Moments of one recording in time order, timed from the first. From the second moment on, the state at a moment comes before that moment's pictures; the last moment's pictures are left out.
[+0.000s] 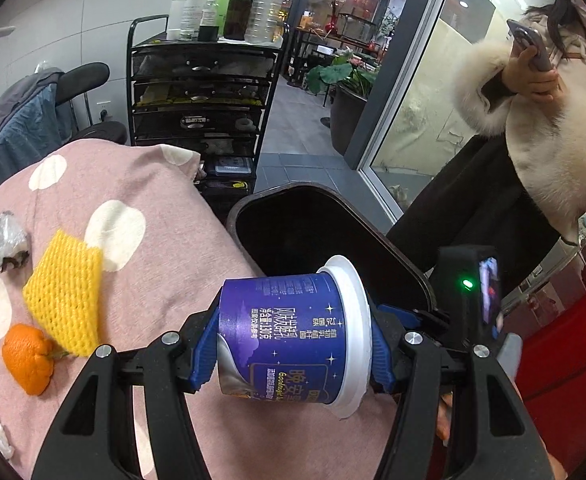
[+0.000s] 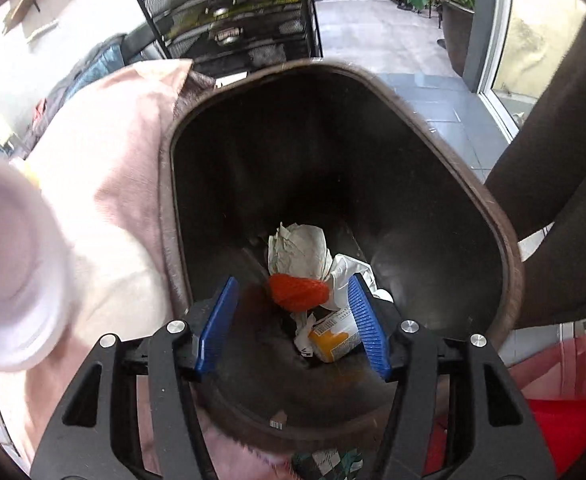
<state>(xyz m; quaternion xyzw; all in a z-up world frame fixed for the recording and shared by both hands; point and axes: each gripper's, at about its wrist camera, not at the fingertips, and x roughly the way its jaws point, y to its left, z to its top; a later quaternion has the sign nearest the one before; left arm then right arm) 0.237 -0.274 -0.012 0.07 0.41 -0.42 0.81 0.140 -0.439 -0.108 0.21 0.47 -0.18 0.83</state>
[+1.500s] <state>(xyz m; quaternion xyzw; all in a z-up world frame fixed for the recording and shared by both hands) 0.252 -0.406 -0.076 0.13 0.49 -0.42 0.75 0.032 -0.445 -0.066 0.24 0.41 -0.24 0.85</state>
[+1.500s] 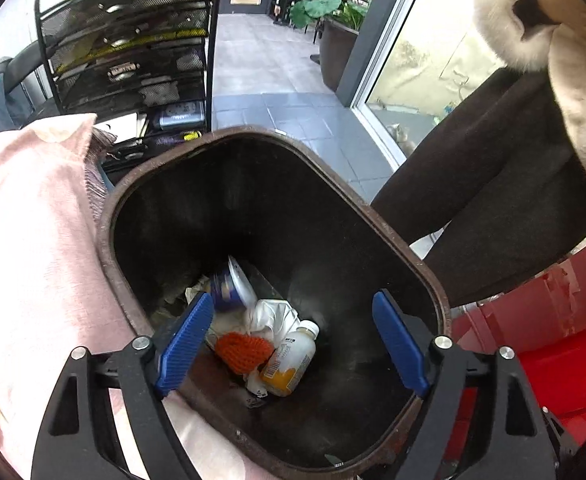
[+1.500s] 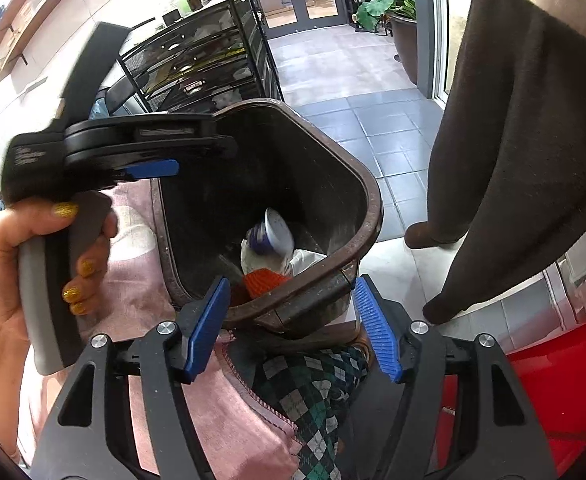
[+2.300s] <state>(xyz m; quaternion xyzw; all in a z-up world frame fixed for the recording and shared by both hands) 0.230 -0.174 -0.020 0.08 0.38 -0.31 0.87 0.107 -0.366 -0.047 0.22 0.41 -0.09 0.88</state>
